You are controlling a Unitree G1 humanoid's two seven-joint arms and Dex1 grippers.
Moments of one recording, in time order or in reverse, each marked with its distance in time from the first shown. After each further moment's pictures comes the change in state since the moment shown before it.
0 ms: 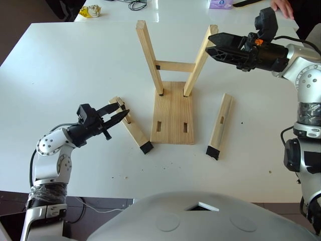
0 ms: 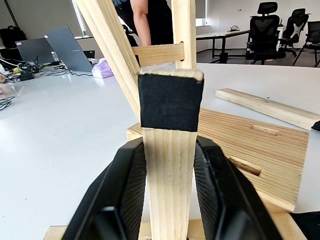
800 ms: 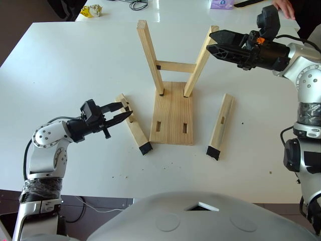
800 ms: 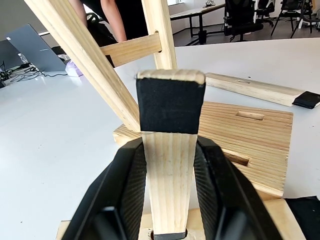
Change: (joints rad) left arm -0.087 0.089 -0.037 -0.013 0.062 0.028 -0.083; right arm 0.001 0.002 -0.008 -0.002 0.001 -0.029 -0.001
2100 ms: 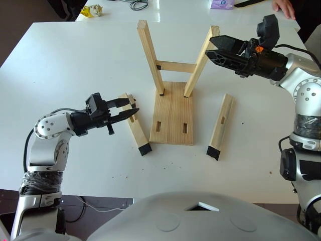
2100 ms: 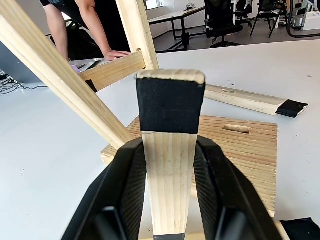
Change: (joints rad) left arm -0.065 0.025 -0.025 -0.075 -0.015 0.096 -0.015; right arm 0.114 0.034 -0.046 -0.143 0.042 -0.001 -0.103
